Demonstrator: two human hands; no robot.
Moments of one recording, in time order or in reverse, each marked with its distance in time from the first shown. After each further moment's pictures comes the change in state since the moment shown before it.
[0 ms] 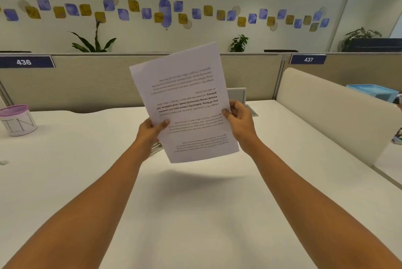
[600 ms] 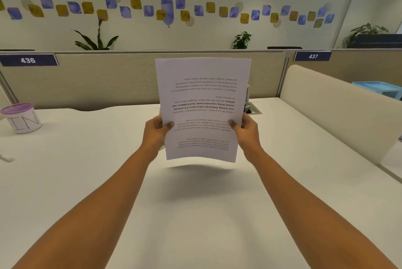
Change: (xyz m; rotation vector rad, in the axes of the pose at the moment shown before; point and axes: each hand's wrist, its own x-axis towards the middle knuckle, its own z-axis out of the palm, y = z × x) left_hand -0.002 -0.008 0.006 0.080 0.015 0.138; right_hand -0.013 0.027 -0.001 0.014 0.133 0.186
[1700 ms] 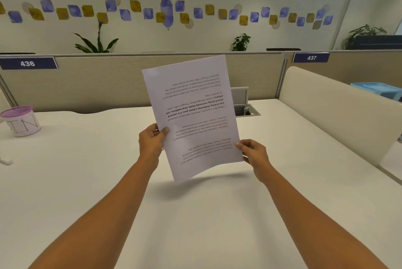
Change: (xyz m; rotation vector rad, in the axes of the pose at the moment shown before) left_hand -0.016 -0.009 0.003 -0.118 0.138 -0.046; right_hand -0.004 0.057 -0.040 0.021 -0.028 0.239
